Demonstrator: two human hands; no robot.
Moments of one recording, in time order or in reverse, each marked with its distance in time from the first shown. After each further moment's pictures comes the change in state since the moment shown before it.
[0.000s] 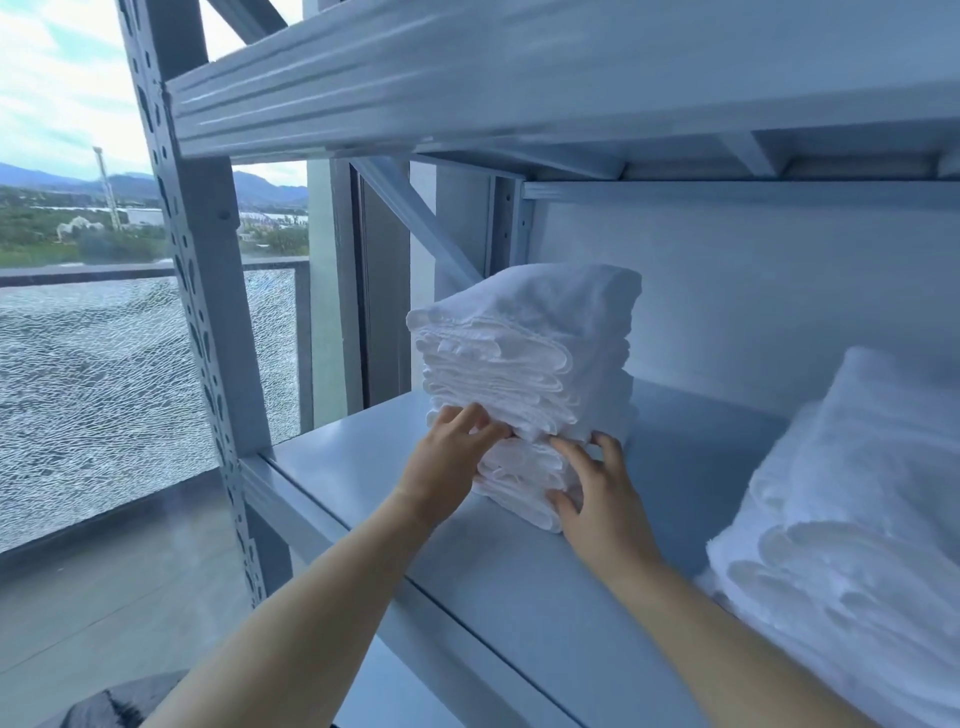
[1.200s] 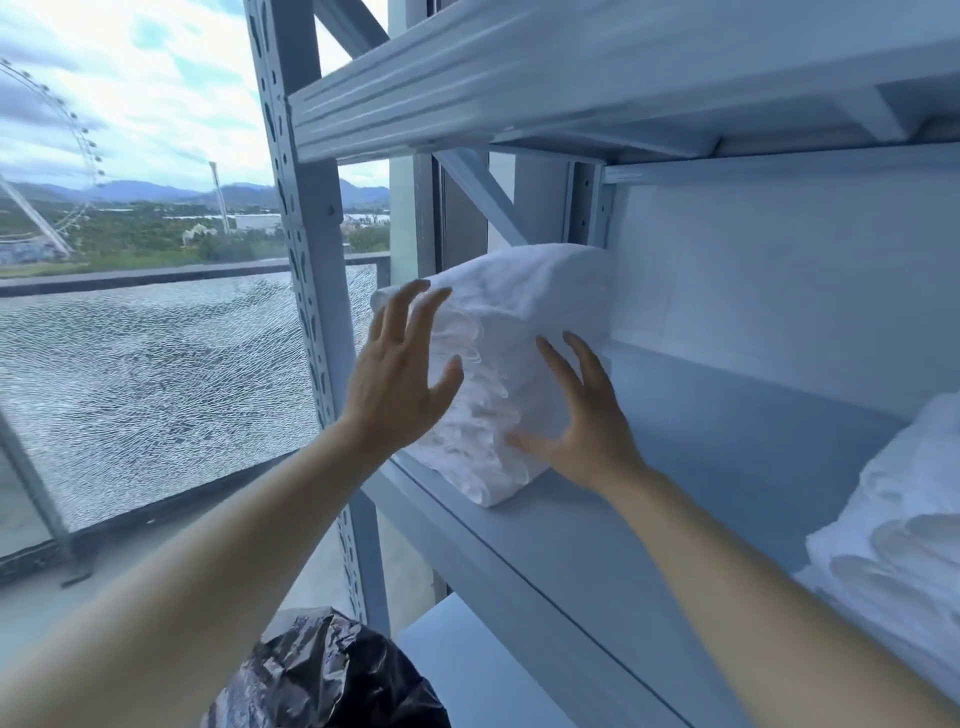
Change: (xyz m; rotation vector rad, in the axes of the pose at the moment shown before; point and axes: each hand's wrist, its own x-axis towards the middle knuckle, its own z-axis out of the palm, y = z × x) left_hand -0.019 -0.045 -0.124 0.192 0.311 -0.103; right_hand 0.056 -0.066 0.032 0.170 -0.021 -0.336
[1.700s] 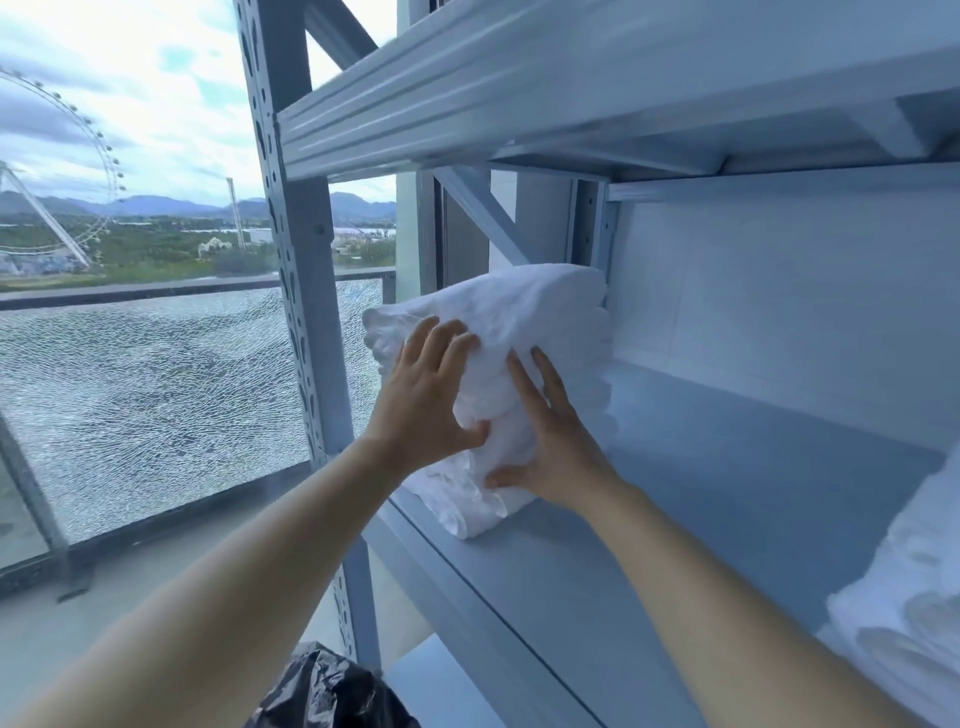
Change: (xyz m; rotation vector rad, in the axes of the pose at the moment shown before) left_hand 0.016 0.000 0.041 0.107 -0.163 0.070; right_hand 0.025 0.012 0.023 0.000 -0.211 -0.083
